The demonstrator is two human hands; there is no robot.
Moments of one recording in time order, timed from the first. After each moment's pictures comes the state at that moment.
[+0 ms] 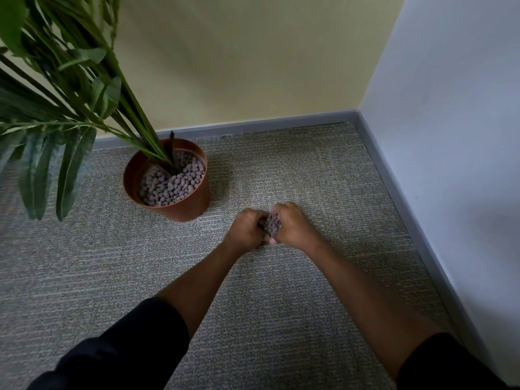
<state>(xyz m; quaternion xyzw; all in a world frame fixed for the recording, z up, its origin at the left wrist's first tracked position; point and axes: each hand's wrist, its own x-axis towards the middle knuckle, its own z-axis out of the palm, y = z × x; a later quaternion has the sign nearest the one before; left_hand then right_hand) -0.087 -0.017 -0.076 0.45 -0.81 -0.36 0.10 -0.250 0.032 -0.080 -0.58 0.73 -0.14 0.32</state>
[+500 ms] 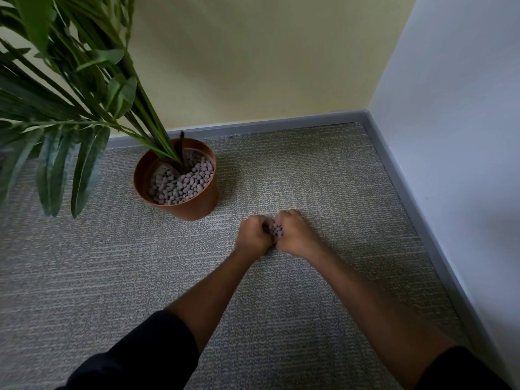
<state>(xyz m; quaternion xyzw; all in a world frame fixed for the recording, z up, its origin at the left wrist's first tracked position) -0.087 0.002 -0.088 0.57 -0.71 -0.39 0.13 -0.229 0.043 -0.082 -0.59 0.74 -0.12 0.31</state>
